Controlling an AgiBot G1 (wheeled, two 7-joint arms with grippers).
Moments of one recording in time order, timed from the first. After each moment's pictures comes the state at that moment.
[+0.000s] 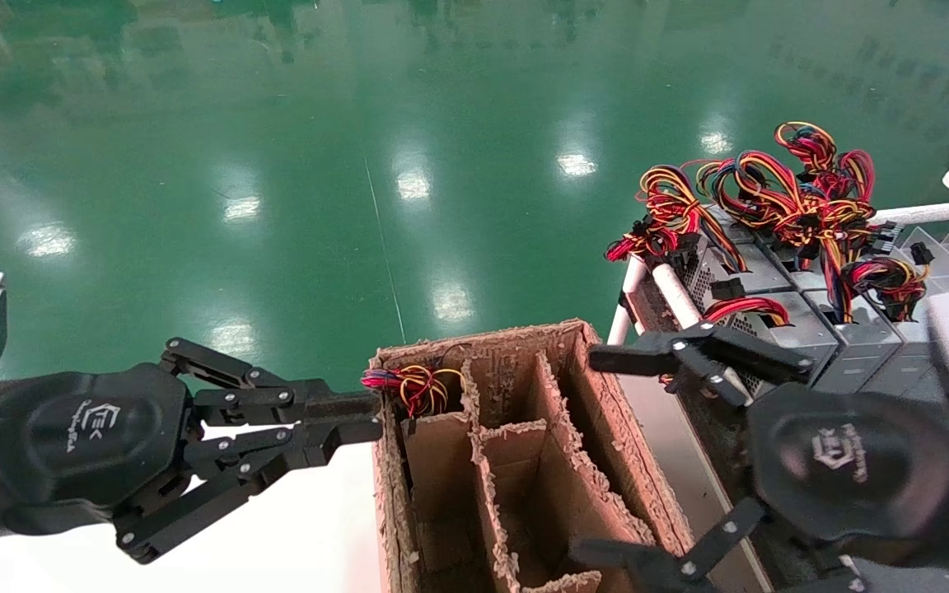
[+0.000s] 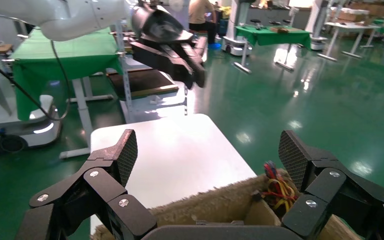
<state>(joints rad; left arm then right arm) -1.09 0.58 0.36 -1.26 0.67 1.46 -0.14 1.08 -0.62 -0.29 1.27 -0.75 -1.48 0.19</state>
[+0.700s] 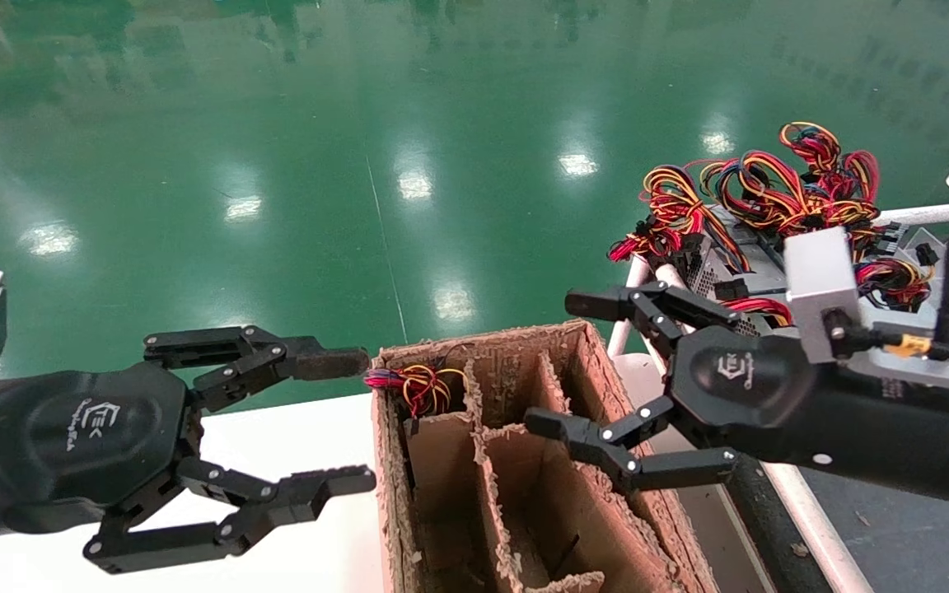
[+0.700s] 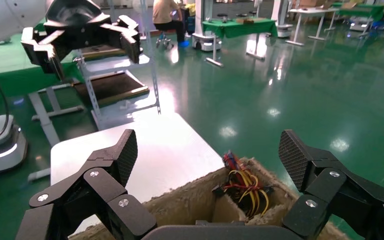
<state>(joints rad) -1.09 0.58 0.36 -1.26 0.67 1.46 -0.14 1.12 -0.73 -0.34 1.17 -0.84 -1.37 0.20</state>
